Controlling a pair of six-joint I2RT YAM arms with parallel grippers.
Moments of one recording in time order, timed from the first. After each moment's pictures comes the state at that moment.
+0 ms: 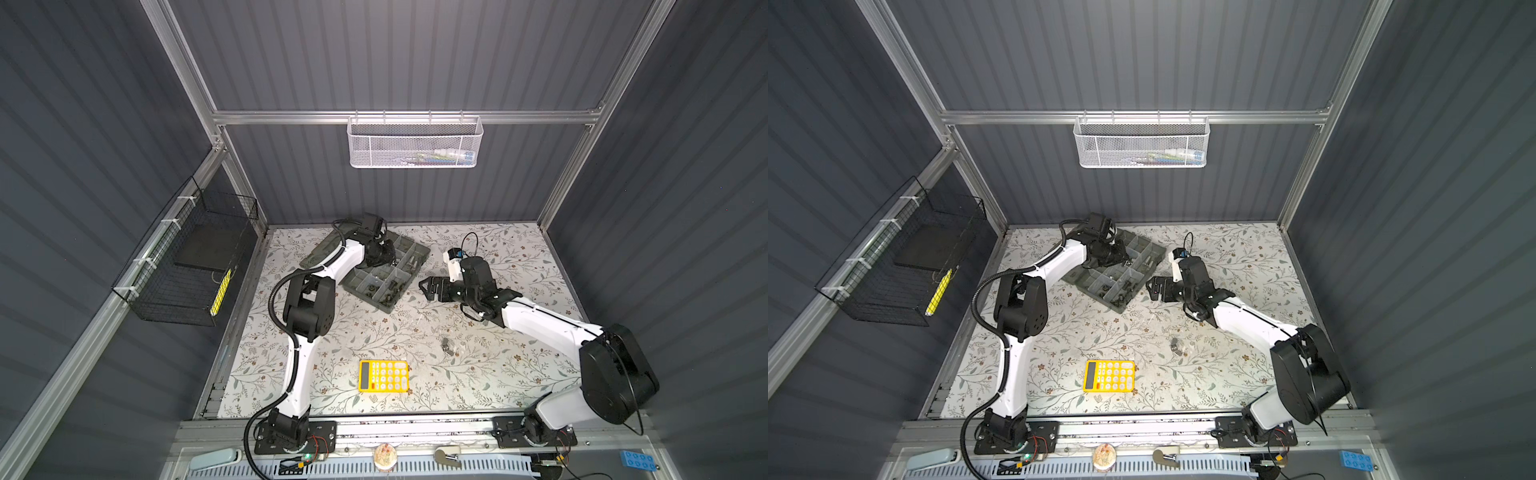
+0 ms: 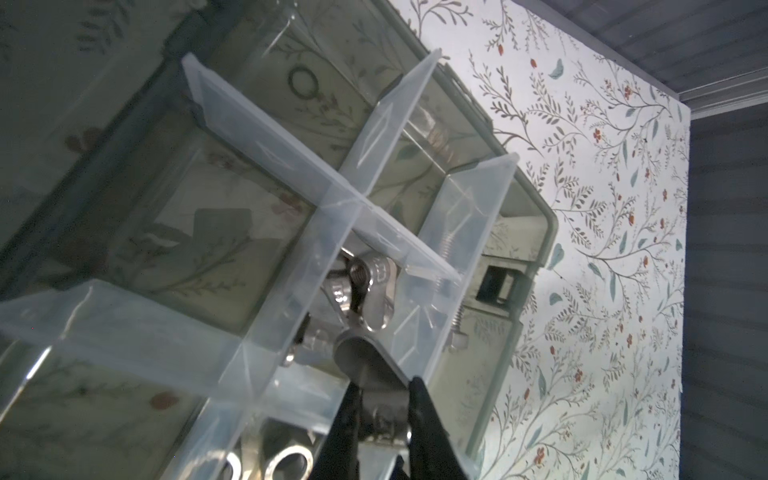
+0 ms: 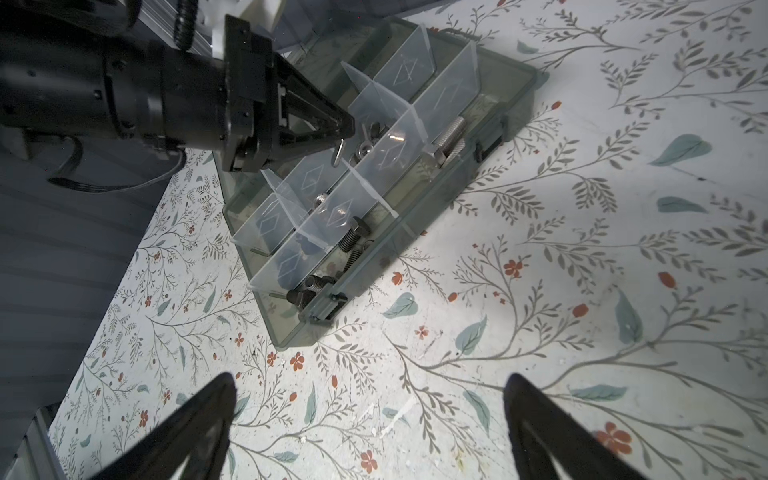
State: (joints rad) left arm -0.41 2.30 1.97 -0.61 0.28 -0.55; right arm 0.51 1.50 0.90 0.00 -0.19 0.44
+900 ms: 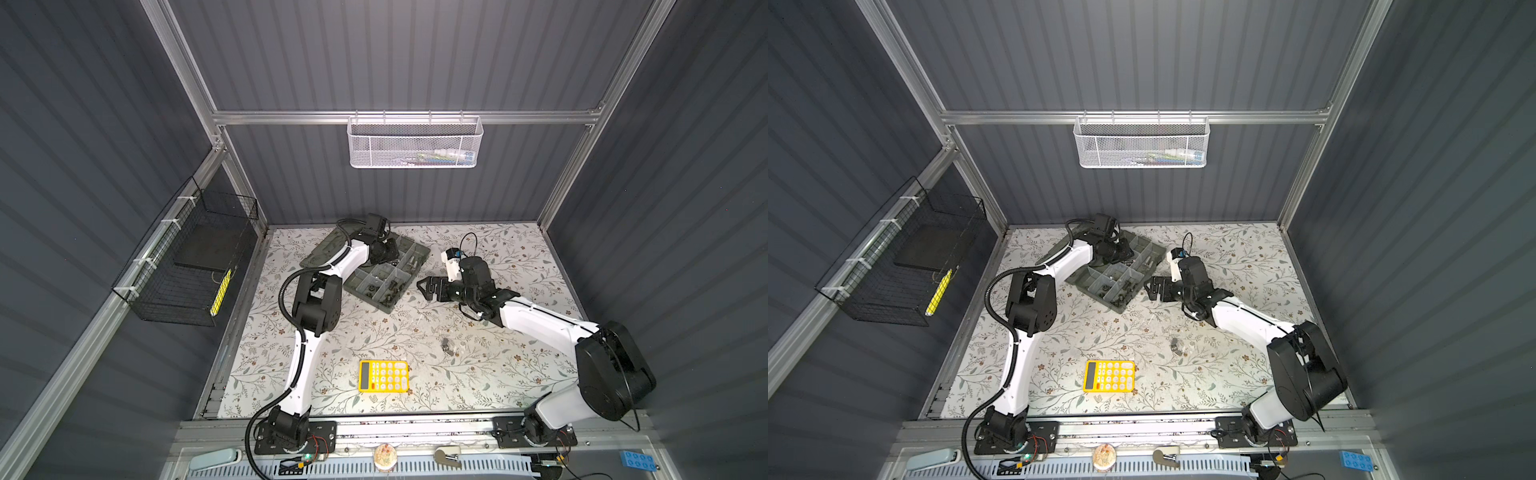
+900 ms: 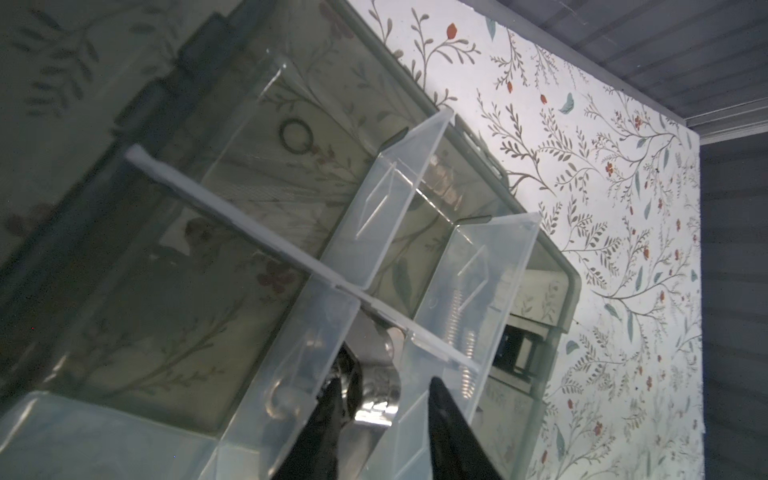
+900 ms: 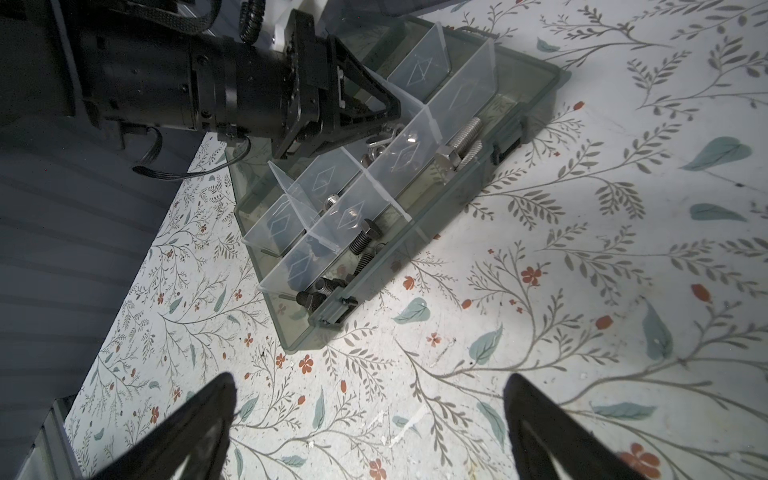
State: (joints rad) left arm -0.41 2.40 2.06 -0.56 0.25 -0.56; right arm 0.51 1.51 0.90 0.02 -0.21 0.45
